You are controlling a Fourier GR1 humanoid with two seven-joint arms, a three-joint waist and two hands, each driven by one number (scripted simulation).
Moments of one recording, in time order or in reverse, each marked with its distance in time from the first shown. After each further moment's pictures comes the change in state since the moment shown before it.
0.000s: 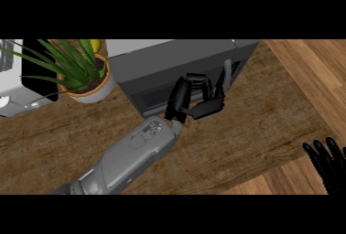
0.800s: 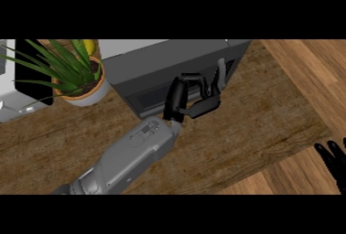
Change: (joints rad) left arm 0.003 0.003 -0.007 0.023 0.074 0.037 -0.111; right arm 0.007 -0.055 -0.028 -0.092 -0.087 0.032 0.040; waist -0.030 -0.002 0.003
